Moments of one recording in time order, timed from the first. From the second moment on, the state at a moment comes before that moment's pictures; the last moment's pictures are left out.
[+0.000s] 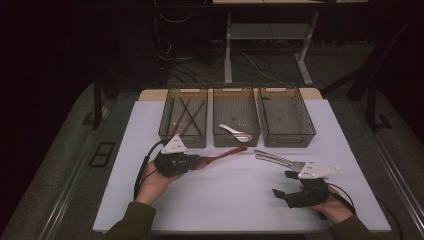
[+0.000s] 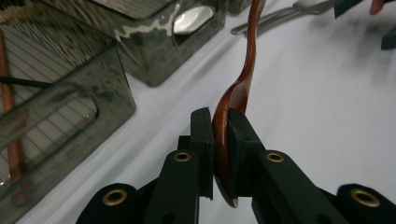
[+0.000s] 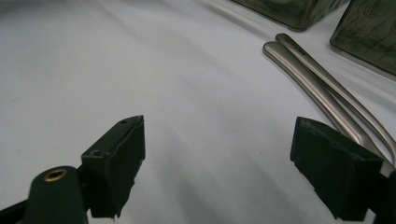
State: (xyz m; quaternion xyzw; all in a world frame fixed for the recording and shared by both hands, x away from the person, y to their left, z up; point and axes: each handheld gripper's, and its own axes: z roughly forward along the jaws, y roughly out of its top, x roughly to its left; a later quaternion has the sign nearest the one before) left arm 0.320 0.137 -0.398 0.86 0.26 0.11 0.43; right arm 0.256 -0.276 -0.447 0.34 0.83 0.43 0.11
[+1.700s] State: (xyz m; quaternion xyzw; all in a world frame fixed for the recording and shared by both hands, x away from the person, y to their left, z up) left arm 0.443 0.045 -0.382 0.83 0.38 0.17 0.38; right arm 0.255 -0.278 -0.446 0.34 0.82 0.44 0.11
